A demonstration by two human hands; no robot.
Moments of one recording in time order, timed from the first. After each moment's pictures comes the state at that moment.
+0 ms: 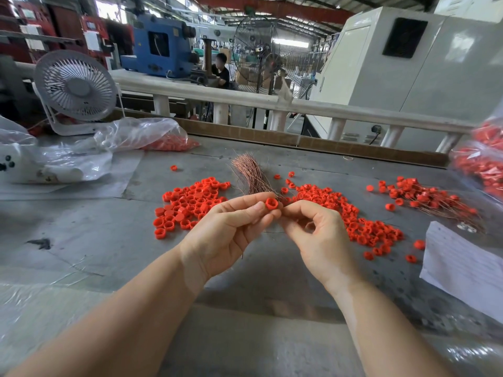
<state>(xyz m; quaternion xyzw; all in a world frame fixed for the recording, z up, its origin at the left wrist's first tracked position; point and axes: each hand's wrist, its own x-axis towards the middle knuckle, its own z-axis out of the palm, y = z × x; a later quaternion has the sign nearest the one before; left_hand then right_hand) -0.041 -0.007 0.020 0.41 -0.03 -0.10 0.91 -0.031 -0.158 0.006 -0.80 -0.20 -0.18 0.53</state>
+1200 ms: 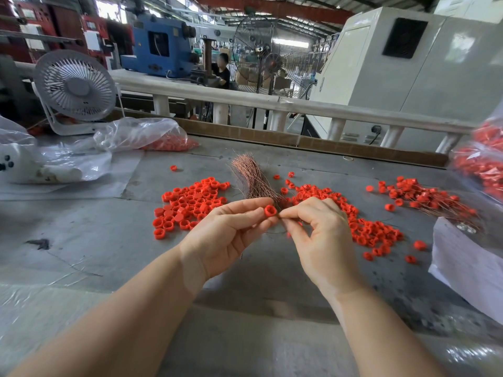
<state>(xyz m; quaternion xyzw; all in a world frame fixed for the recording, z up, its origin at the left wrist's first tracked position) -0.038 -0.006 0.016 0.43 0.01 -0.12 0.90 -0.037 -0.158 0.009 -0.85 -0.23 -0.34 0.33</state>
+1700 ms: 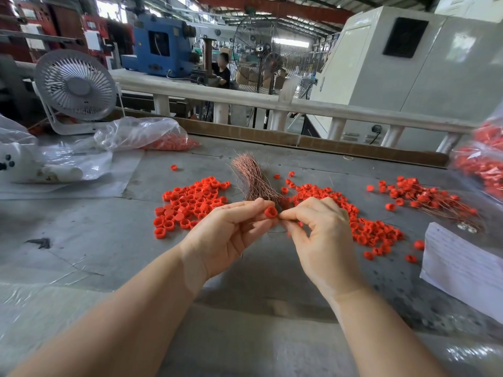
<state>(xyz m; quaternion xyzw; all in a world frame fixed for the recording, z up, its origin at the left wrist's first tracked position) -0.038 -0.005 0.017 0.43 0.01 -0.13 0.89 -0.037 -0.159 0.008 -0.85 -0.24 -0.37 0.29</state>
